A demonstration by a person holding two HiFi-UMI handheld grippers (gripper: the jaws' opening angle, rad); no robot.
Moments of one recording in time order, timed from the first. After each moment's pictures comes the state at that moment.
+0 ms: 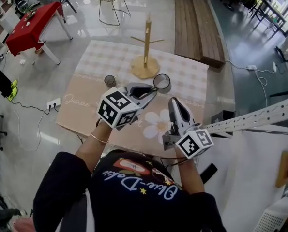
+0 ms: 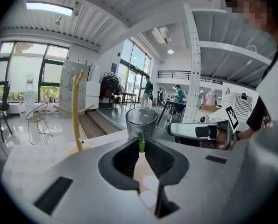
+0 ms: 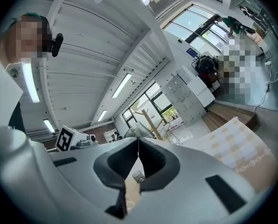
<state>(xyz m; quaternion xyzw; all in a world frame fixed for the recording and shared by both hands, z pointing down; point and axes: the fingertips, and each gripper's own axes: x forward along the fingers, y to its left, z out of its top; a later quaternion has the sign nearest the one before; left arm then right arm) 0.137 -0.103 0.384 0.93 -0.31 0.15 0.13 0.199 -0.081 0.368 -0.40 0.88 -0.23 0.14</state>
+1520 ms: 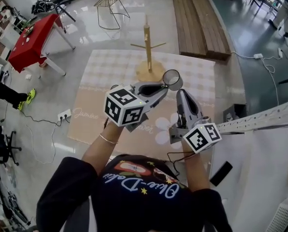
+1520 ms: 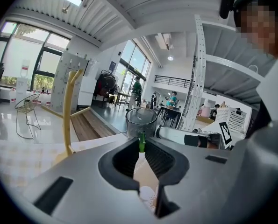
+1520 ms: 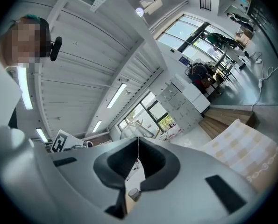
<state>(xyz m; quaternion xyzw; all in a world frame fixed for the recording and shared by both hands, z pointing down) 0.148 -0.135 0.363 0.94 -0.27 0.11 0.18 0.199 -0.126 0.351 -0.43 0.85 -0.23 0.20</state>
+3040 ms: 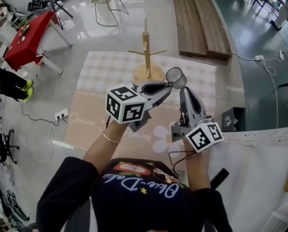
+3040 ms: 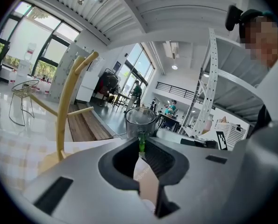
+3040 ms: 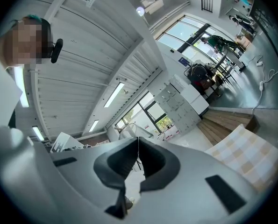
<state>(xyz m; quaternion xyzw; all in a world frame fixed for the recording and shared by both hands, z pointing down) 0.158 -0.186 0.363 0.94 -0.25 0.06 0.24 0.208 -0.180 0.350 -0.44 0.84 -0.23 0.20</state>
